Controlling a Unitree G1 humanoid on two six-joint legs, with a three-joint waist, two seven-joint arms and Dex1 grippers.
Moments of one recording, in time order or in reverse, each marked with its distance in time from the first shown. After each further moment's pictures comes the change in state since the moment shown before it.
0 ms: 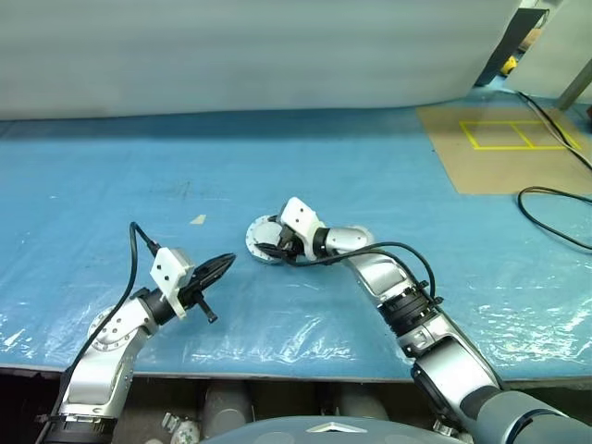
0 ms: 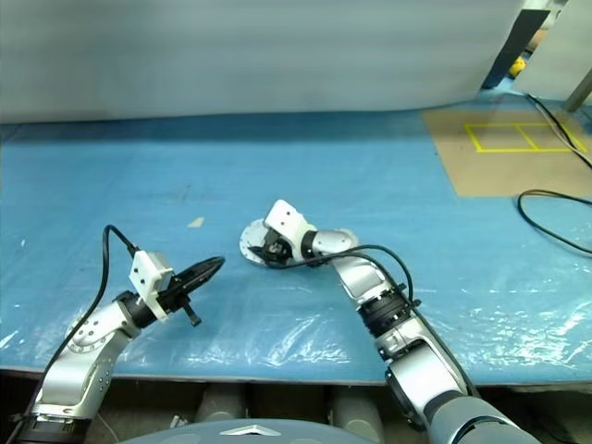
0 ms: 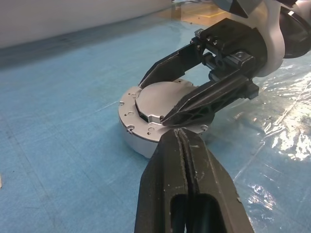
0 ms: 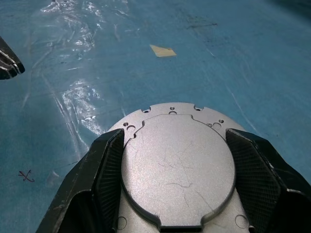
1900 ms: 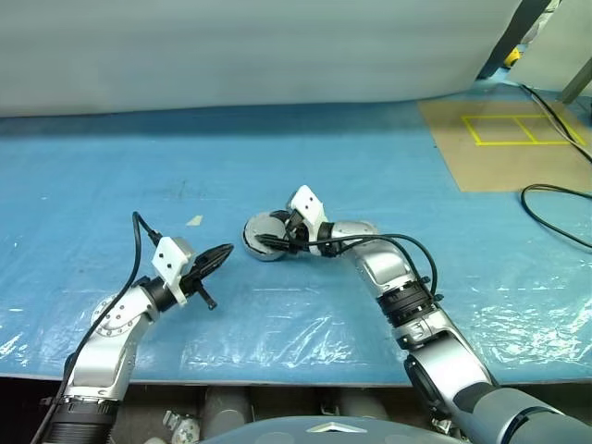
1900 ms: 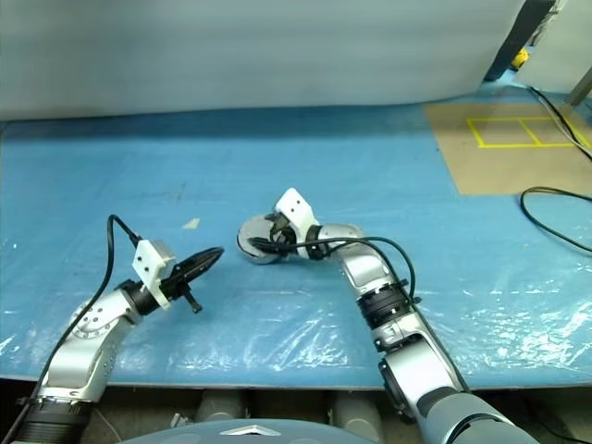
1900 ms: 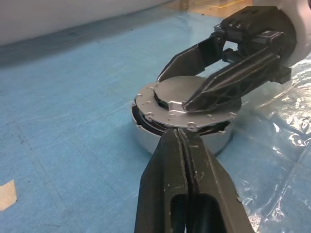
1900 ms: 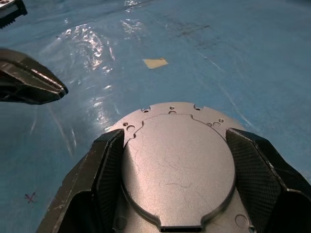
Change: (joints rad) left arm -0.076 0.011 0.006 0.075 0.025 -0.014 0.015; right arm -0.013 0.026 -0.088 0.021 0.092 0.043 0.104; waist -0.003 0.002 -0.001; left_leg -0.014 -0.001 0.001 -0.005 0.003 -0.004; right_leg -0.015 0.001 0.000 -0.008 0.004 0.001
